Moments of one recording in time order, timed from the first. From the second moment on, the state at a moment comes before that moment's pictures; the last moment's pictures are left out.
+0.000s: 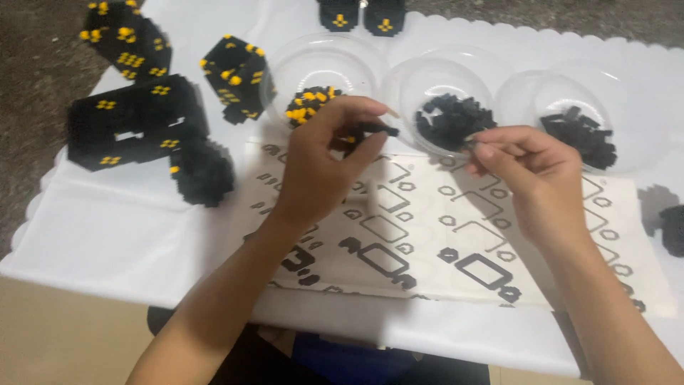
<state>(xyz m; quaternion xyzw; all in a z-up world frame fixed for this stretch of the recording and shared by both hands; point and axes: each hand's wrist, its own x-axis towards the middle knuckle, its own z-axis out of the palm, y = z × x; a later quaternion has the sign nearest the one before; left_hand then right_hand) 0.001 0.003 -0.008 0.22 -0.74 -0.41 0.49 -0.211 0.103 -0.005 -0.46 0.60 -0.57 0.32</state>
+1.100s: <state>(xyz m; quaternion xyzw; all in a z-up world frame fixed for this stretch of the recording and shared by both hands) -0.019 0.028 -0.006 0.28 -0.58 -0.66 0.39 -0.178 0.111 0.005 -0.43 0.56 -0.60 0.38</state>
